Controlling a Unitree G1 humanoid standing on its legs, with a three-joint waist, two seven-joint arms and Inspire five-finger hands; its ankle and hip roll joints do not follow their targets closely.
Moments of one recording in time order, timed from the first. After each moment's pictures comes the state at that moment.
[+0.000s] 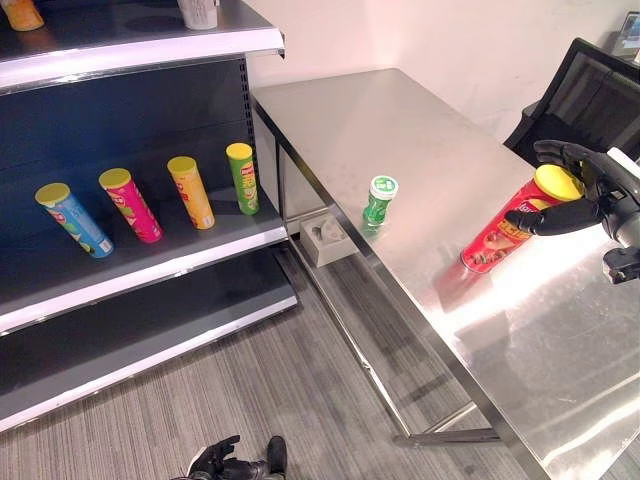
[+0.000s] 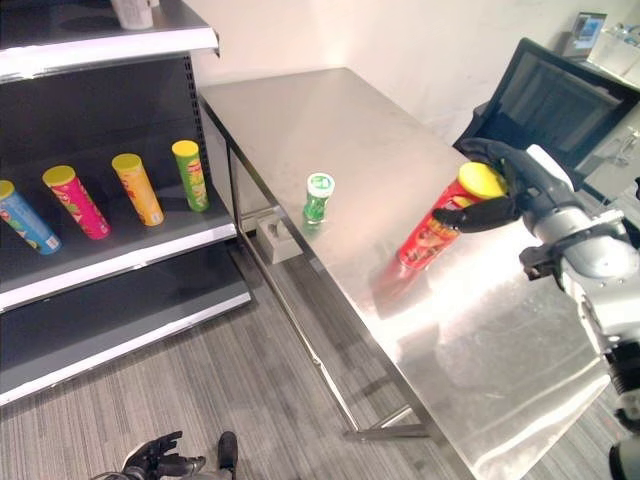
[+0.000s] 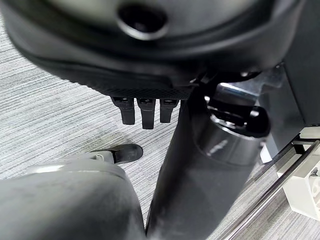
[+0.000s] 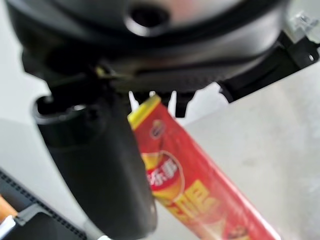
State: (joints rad) left arm 0.08 0.27 -0.15 1.06 -0.23 -0.07 -0.03; right arm -0.52 -1.24 0.27 0.42 0.57 -0.08 0.12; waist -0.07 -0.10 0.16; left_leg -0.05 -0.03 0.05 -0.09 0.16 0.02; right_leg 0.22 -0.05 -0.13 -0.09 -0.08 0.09
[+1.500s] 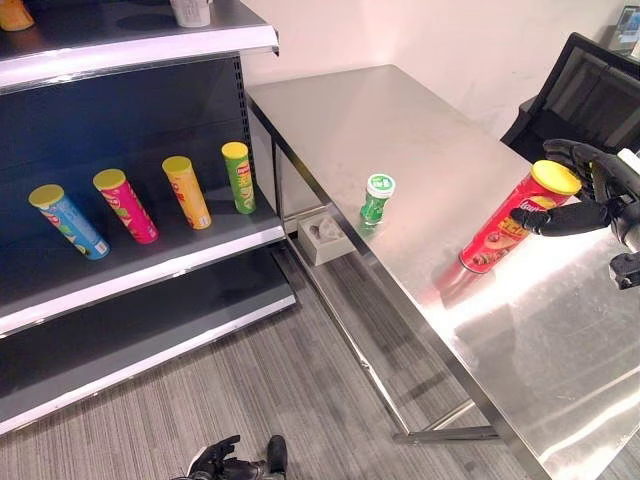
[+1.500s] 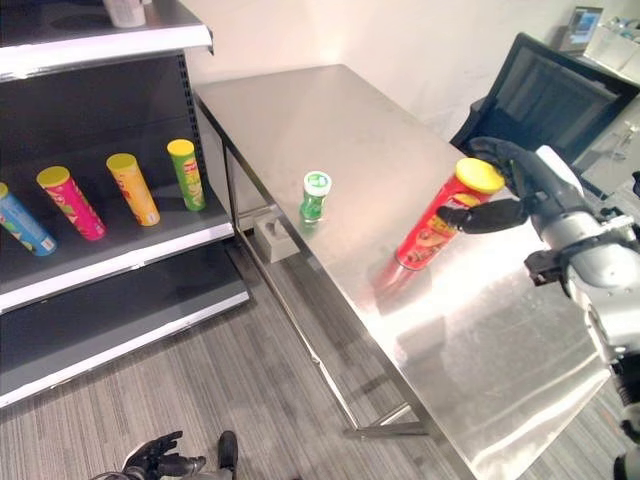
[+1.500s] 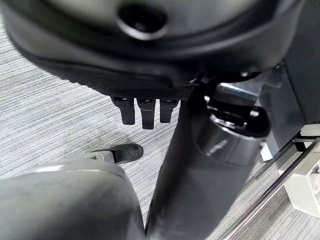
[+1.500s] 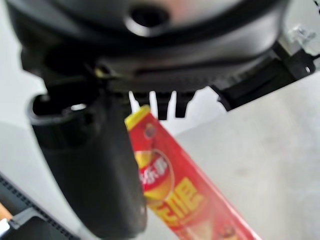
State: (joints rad) left arm 0.08 0.27 -0.15 1.06 -0.23 -0.07 -0.03; right arm -0.43 -1.24 0.19 0.38 0.53 -0.10 0.11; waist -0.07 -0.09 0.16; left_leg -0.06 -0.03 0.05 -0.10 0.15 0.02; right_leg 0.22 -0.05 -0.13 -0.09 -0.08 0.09
